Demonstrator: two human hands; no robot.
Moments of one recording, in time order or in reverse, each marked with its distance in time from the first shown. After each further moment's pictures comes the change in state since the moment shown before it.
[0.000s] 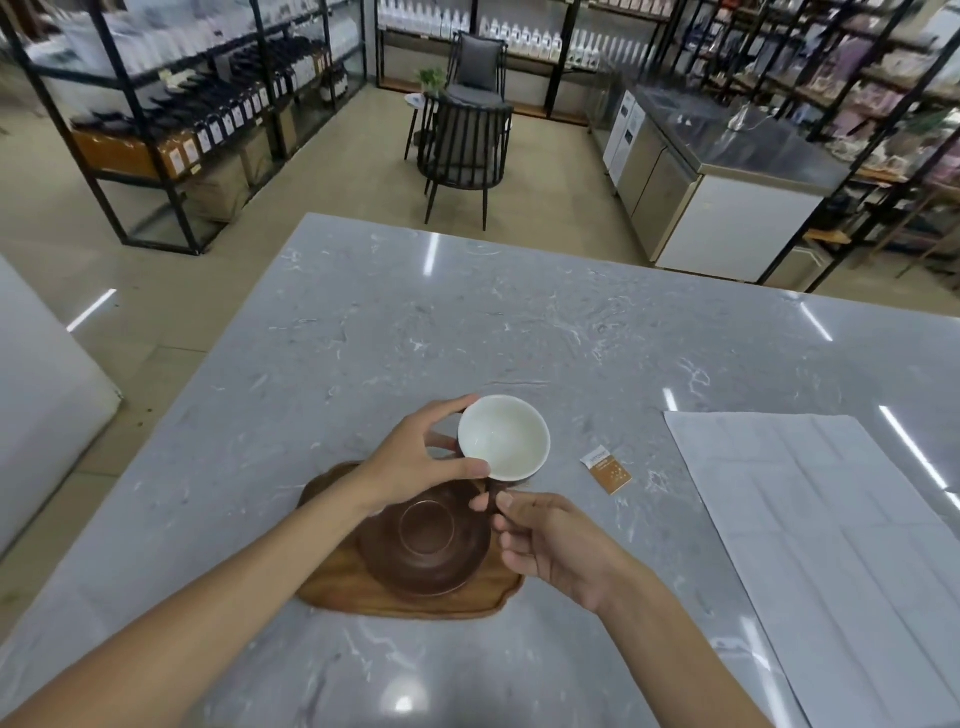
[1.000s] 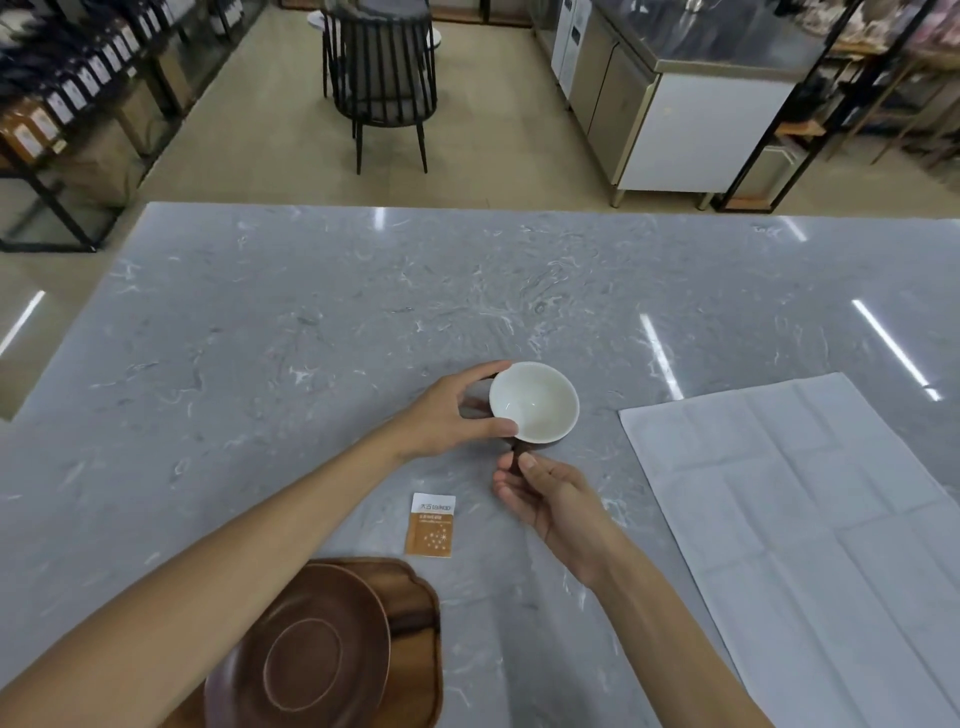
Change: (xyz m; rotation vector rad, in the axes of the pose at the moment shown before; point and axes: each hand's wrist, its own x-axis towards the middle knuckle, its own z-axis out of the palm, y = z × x) left_hand 0.223 -0.012 0.092 0.016 -0.286 -0.014; right_hand 0.086 -0.045 -0.150 0.378 0.257 -0.198
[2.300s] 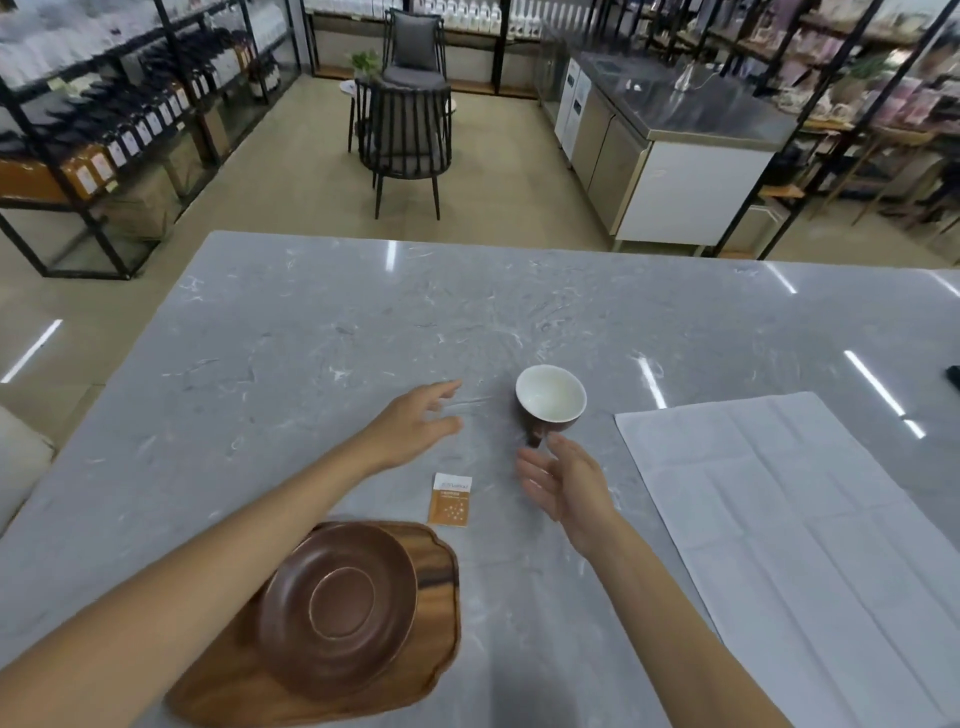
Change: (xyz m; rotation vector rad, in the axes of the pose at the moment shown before) left_hand -0.084 0.006 -0.030 0.332 0.162 -0.104; right_hand -0.021 0.006 0.007 -0.058 0.265 -0.065
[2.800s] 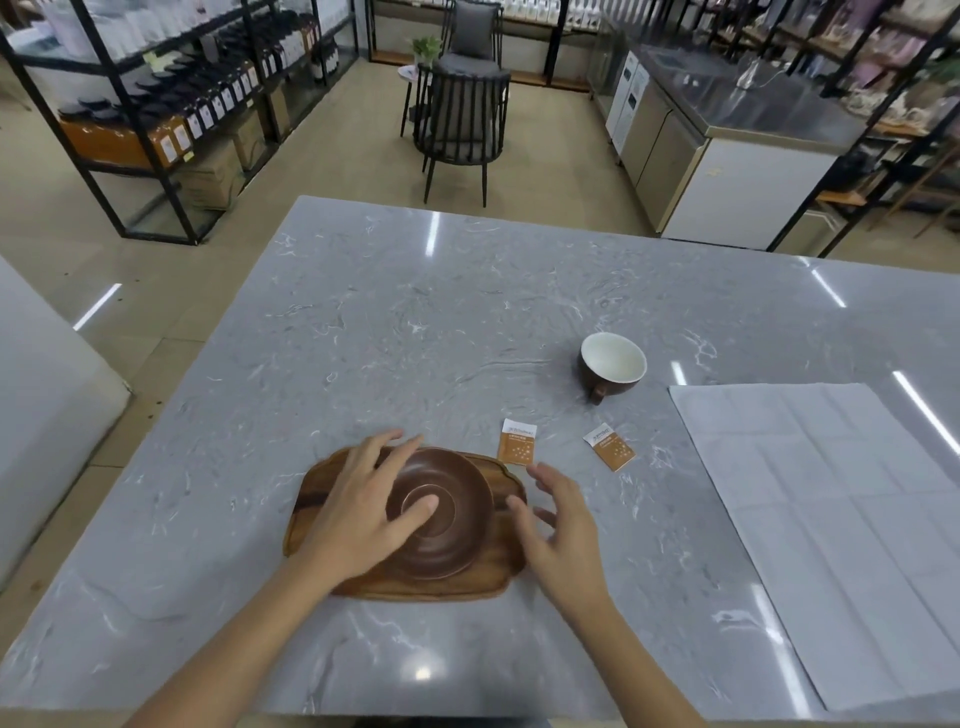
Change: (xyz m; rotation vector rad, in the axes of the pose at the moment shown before) left_hand -0.219 -0.073 0.007 0.312 0.310 0.071; right_hand -0.111 0.124 0.028 -0.826 -0.051 -0.728
